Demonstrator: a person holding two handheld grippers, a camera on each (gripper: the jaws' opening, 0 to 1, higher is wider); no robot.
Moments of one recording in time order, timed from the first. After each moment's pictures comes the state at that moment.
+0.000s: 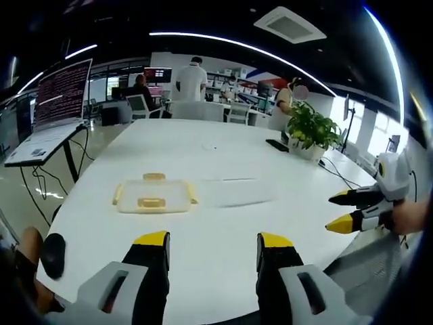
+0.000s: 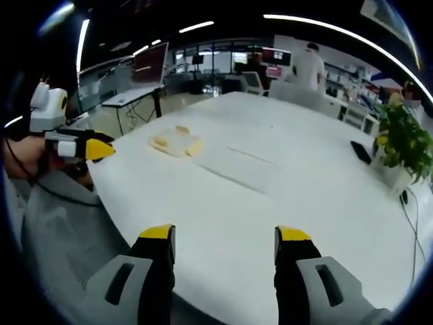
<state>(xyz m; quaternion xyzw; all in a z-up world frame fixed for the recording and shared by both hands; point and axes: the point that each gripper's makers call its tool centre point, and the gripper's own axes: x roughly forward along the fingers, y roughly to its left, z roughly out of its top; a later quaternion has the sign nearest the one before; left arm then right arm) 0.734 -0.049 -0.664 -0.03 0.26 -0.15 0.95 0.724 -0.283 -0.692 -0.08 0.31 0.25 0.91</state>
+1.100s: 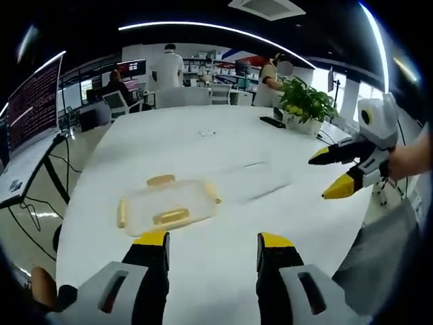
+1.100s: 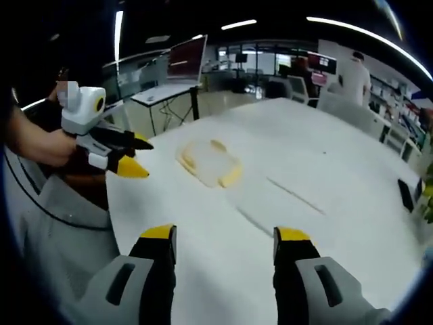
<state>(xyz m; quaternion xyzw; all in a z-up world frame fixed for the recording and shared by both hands) 0.803 -0.005 -0.693 0.05 0.29 -0.22 0.93 0.801 -0.180 -0.684 -0.11 0.31 0.39 0.86</state>
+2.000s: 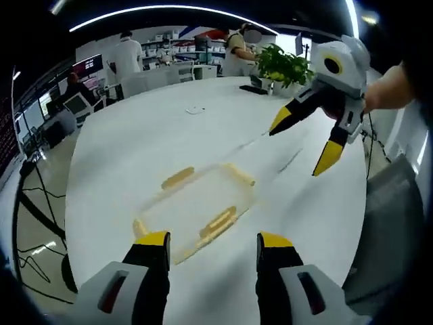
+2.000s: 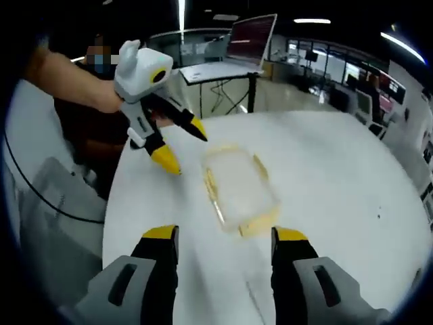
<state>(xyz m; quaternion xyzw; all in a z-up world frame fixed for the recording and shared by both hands) 0.868 0.043 -0.722 0.17 0.35 -0.34 0.86 0.866 -0.082 -0.704 -0.22 0.31 0.54 0.75</state>
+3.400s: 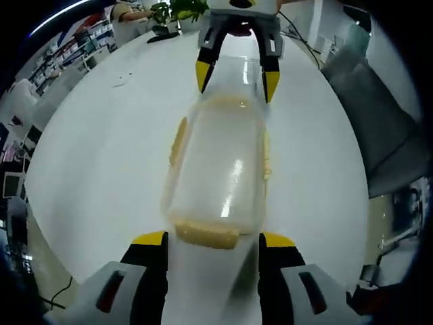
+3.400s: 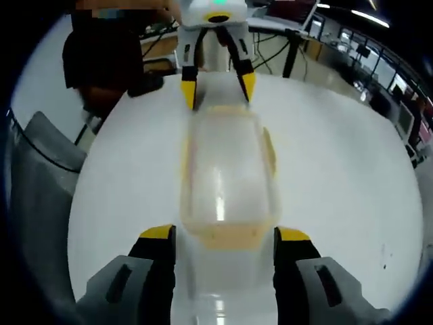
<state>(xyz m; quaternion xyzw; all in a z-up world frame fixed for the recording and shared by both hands) 0.924 0.092 -0.772 0.37 0.39 -0.54 0.65 0.916 -0.063 -0.776 -0.35 0.36 0.60 0.63</state>
